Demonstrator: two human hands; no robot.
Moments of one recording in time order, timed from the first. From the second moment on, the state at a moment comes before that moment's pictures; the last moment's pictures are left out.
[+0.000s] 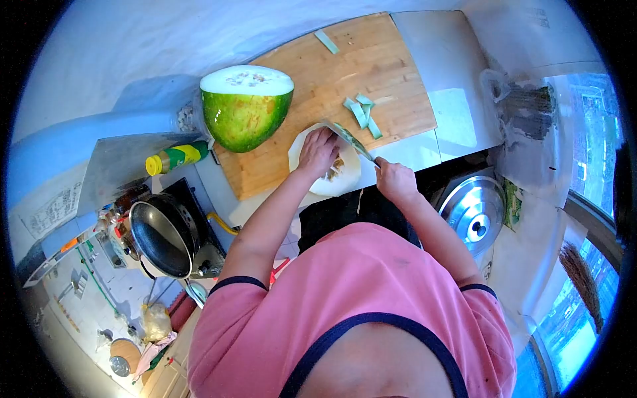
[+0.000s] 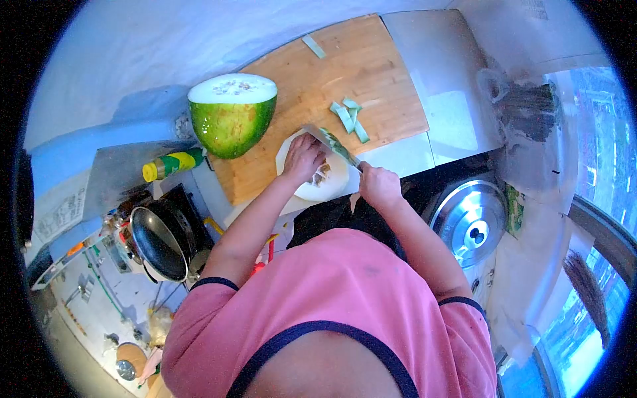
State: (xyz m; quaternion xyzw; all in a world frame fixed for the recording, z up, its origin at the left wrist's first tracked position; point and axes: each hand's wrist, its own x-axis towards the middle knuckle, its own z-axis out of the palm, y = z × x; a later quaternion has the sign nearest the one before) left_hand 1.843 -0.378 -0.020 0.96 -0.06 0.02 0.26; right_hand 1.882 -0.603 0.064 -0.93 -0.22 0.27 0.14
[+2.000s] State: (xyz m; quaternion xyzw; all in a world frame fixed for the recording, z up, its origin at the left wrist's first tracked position) left_hand 2.131 -0.337 -0.070 0.87 0.42 0.02 0.25; right_hand 1.957 -0.703 0.076 -0.95 -0.11 0.19 0.24
